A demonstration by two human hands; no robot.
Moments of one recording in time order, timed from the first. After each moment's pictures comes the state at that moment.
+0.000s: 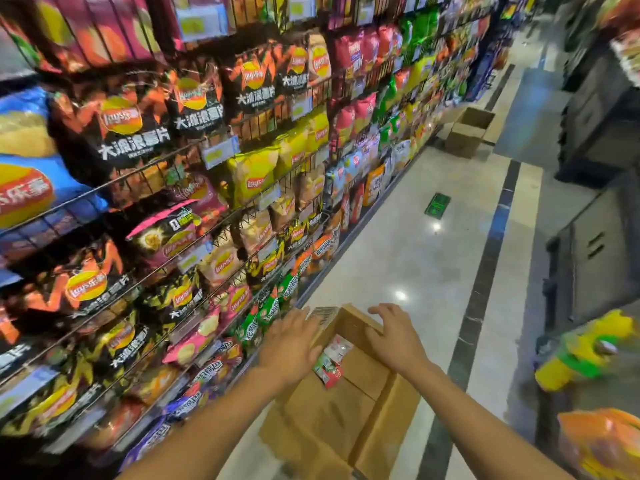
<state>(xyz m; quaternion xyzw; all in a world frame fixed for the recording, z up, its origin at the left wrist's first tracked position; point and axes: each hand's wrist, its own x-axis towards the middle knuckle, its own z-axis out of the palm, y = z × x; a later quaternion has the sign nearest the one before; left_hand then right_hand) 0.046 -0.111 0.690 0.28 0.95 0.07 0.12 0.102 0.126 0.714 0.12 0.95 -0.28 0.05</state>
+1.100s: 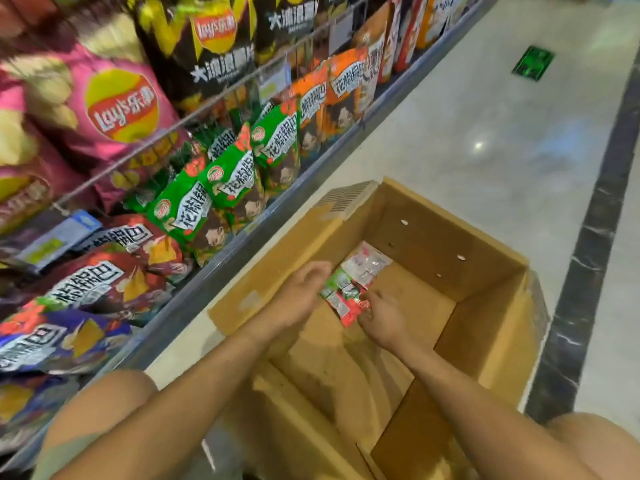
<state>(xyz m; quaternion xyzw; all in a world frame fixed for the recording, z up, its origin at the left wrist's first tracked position) -0.057 -0.052 0.140 -0.01 0.76 0.57 0.32 -0.006 0.150 0.013 0.12 0.94 -0.24 0.20</state>
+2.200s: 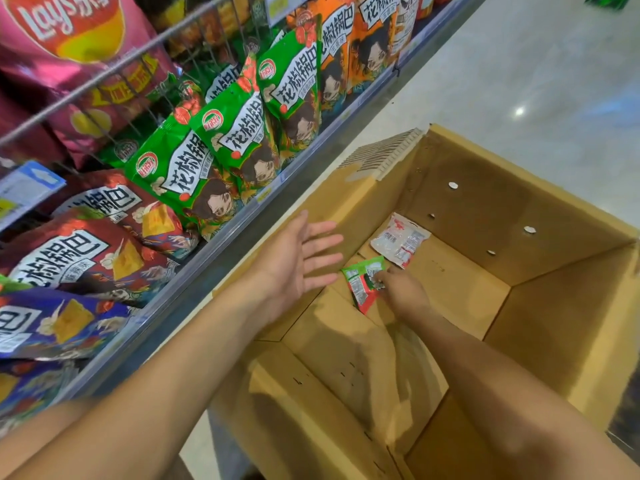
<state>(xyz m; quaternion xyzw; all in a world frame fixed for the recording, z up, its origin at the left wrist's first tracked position) -0.081 -0.077 0.127 -0.18 0.62 0.69 0.34 -0.058 0.156 -0.117 0.01 0.98 -0.13 0.17</state>
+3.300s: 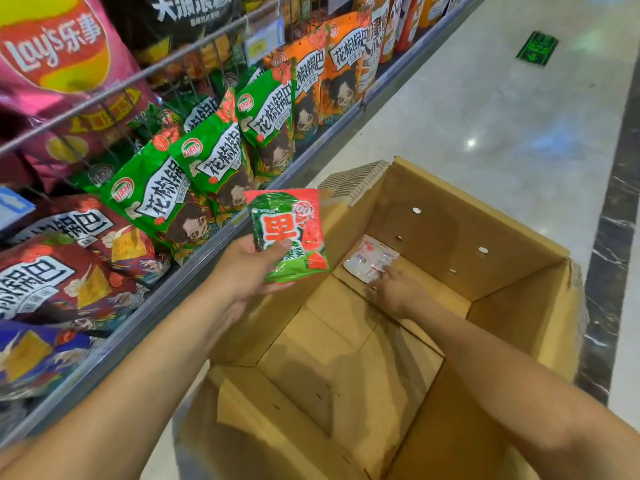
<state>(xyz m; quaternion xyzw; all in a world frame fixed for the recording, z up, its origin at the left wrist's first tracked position) -0.102 -0.099 0.124 -0.16 0.66 0.69 0.25 -0.084 0.203 -0.057 0.02 0.95 -0.06 0.32</state>
